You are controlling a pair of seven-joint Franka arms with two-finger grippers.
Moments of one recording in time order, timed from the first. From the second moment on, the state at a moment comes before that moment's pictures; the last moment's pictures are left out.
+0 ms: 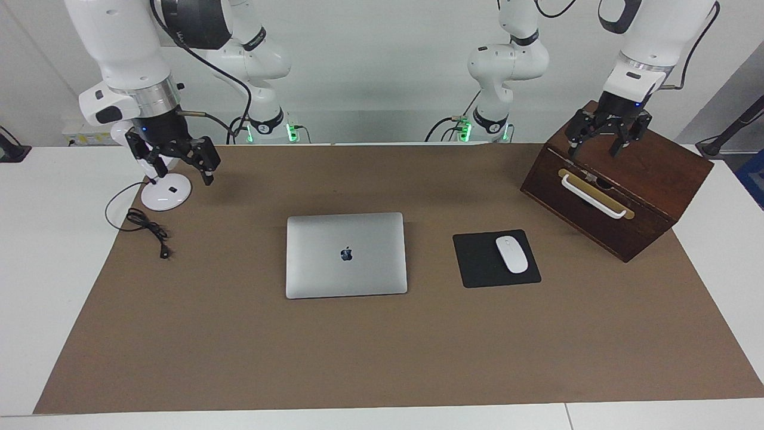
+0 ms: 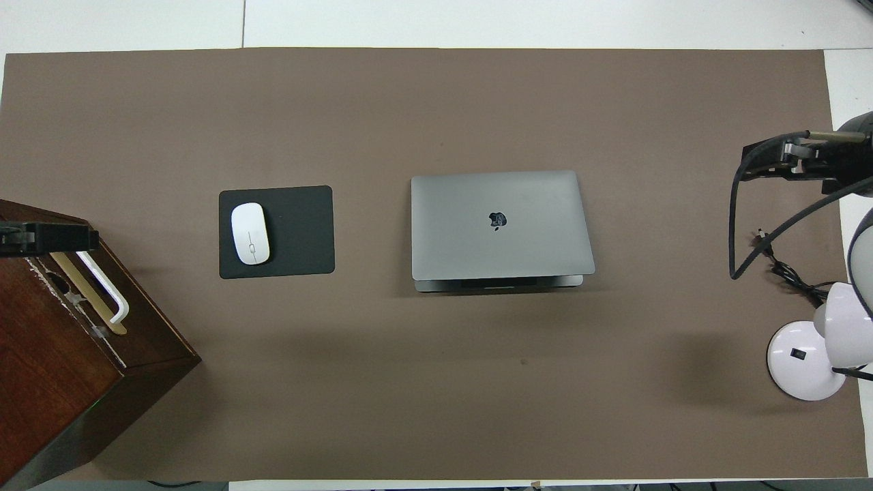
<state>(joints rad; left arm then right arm) -0.04 -0.21 0.03 -1.84 -0.03 1.75 0.03 0.01 0.00 0.03 -1.60 -0.06 1.69 0.23</state>
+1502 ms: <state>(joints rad) -0.02 -0.02 0.02 -1.62 -0.03 1.52 0.03 0.05 0.00 -0.03 -1.58 -0.06 1.69 0.19</state>
